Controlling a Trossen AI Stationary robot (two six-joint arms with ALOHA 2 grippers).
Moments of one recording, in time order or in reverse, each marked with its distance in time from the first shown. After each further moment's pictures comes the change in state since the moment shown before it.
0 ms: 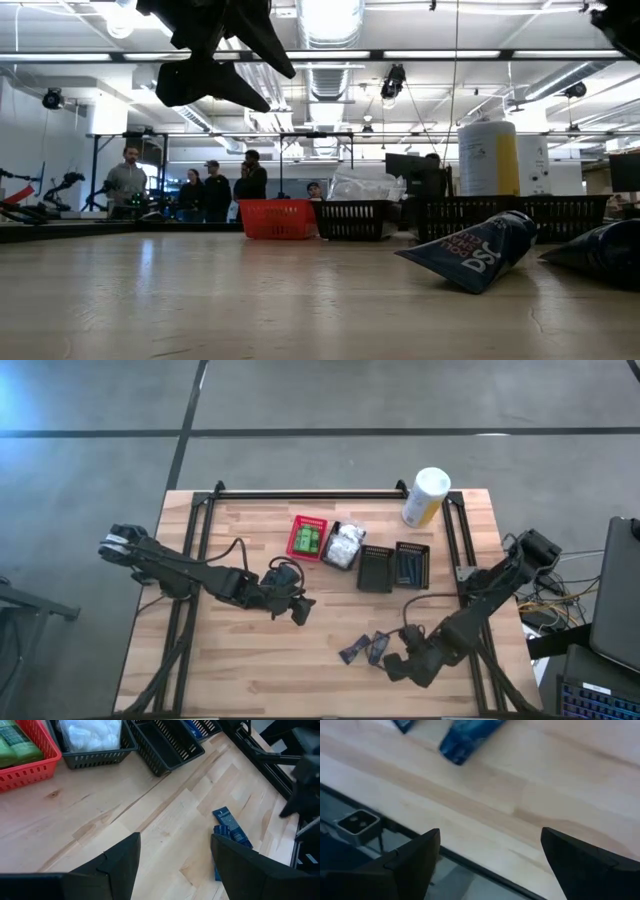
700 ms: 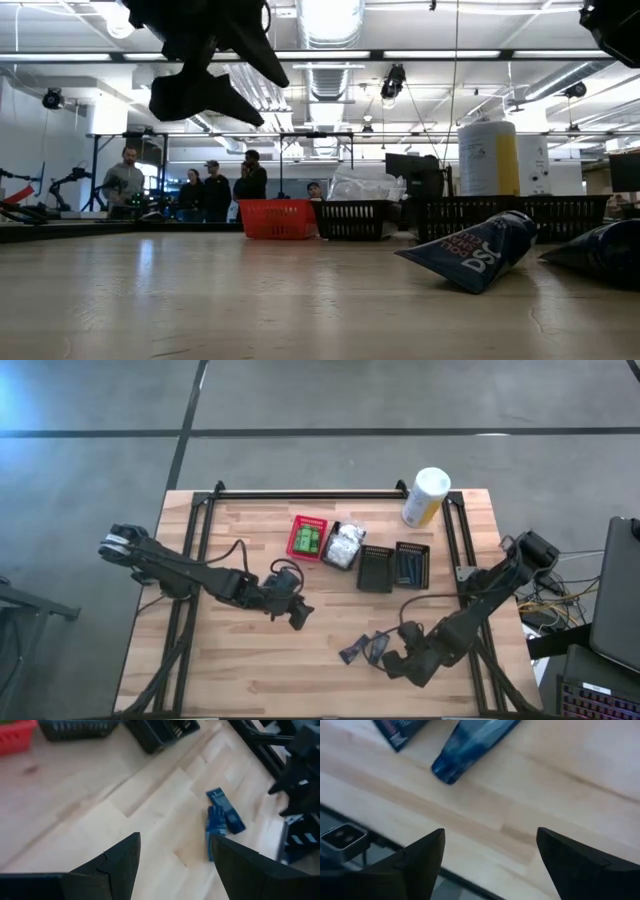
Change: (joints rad) left arm -0.001 0.000 -0.050 0.054 0.102 -0.013; right arm 0.000 0.030 0.037 -0.075 0.031 -0.038
